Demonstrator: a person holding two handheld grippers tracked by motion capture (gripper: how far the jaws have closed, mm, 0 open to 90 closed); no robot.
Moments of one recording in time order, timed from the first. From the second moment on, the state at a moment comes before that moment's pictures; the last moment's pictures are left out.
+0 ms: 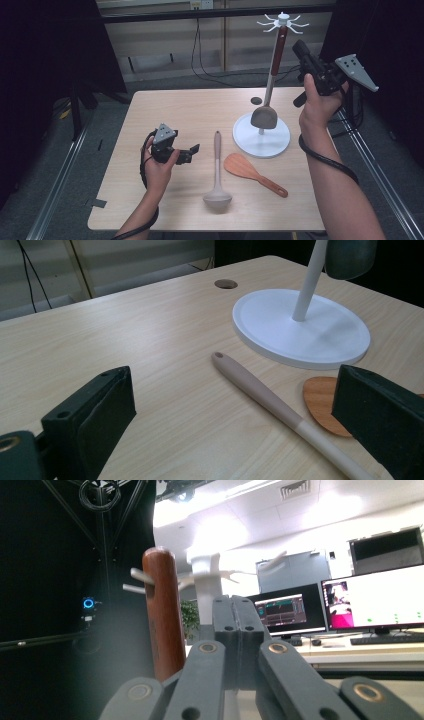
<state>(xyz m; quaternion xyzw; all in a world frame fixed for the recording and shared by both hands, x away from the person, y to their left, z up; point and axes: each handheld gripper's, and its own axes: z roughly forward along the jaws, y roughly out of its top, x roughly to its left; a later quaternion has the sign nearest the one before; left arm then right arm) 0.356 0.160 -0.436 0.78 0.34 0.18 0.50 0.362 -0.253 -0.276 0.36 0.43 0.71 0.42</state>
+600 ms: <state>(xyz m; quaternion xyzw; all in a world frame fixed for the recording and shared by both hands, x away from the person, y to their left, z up) 0.356 0.162 -0.435 0.77 0.34 0.18 0.51 0.366 -0.246 -0.259 0.35 0.42 0.71 0.43</state>
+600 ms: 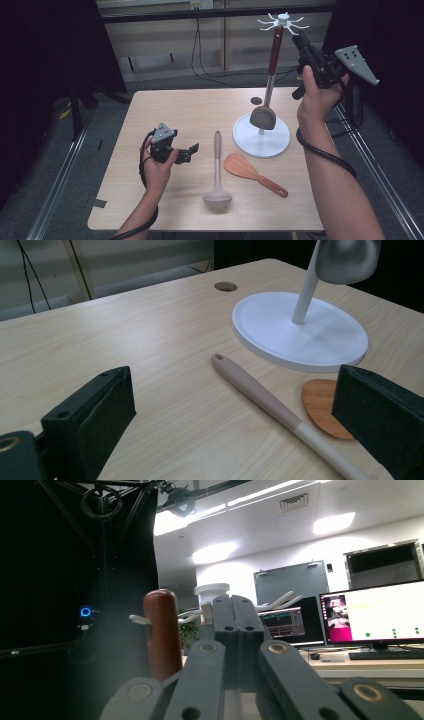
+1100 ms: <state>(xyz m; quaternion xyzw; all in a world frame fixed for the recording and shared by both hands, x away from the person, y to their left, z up) 0.355 0.163 -0.431 0.77 0.34 0.18 0.51 0.365 -0.236 -0.256 0.34 0.45 0.71 0.43</state>
